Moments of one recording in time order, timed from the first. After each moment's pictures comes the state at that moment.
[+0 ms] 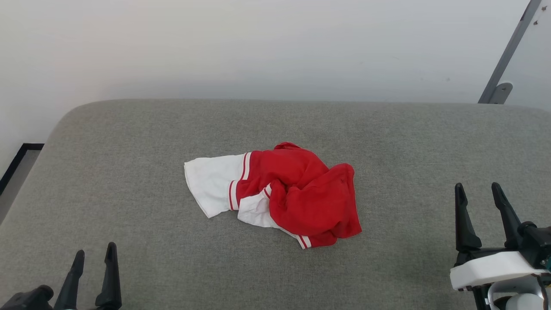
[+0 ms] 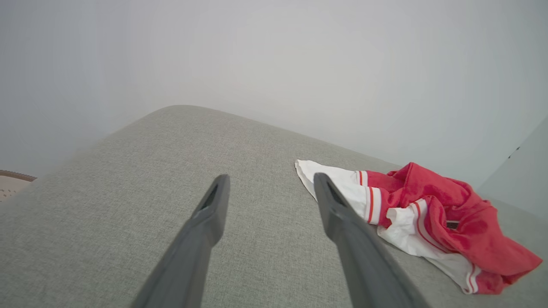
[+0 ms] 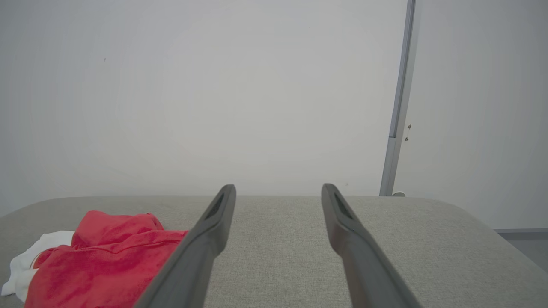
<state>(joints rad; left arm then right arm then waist) 0.15 0.32 -0.05 0.12 -0.62 -0.02 -0.26 -0.04 -0.09 -0.12 0.14 0.17 0.13 -0.24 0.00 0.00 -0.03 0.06</state>
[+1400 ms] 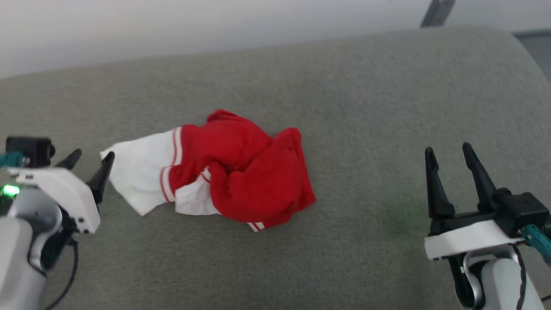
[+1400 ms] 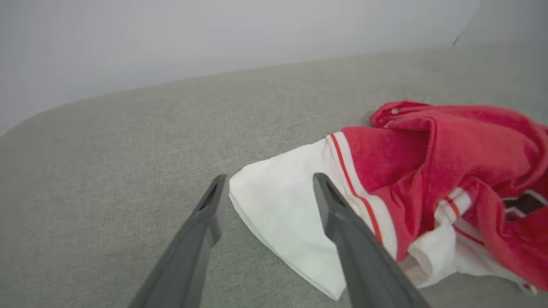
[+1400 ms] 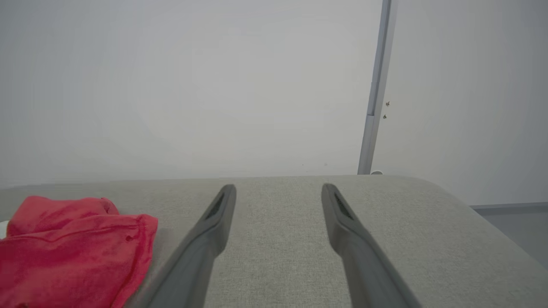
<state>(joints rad) -0.39 0.57 -0.23 0.35 -0.63 -0.12 0.20 -0.15 -0.08 -0.02 0.13 0.16 0.13 -0.26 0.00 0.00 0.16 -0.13</state>
